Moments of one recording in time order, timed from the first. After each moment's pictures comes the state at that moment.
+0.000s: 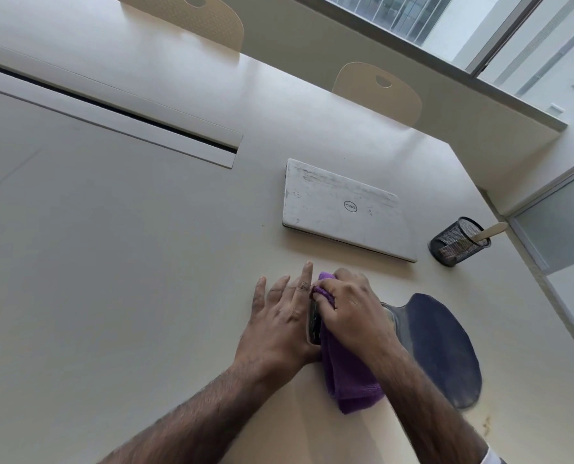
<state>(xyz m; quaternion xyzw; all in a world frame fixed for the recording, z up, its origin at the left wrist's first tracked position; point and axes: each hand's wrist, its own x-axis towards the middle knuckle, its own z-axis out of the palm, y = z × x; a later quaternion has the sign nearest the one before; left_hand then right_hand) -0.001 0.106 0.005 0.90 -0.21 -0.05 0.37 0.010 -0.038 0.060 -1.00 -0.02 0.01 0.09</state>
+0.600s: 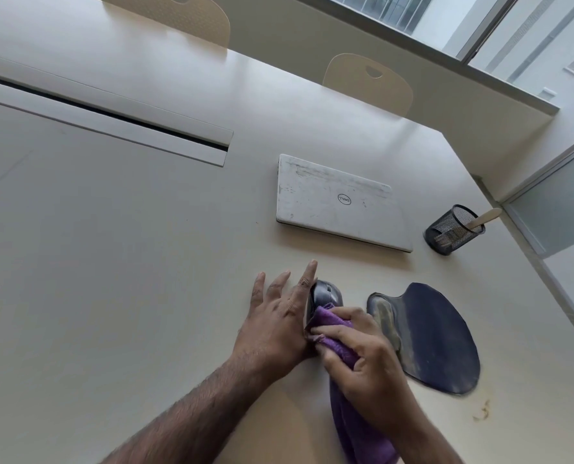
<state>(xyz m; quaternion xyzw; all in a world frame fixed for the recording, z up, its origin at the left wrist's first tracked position) 0.004 0.108 0.002 0.91 -0.24 -0.06 0.34 -0.075 -0.045 0.054 -0.95 -0.06 -0.06 0.29</state>
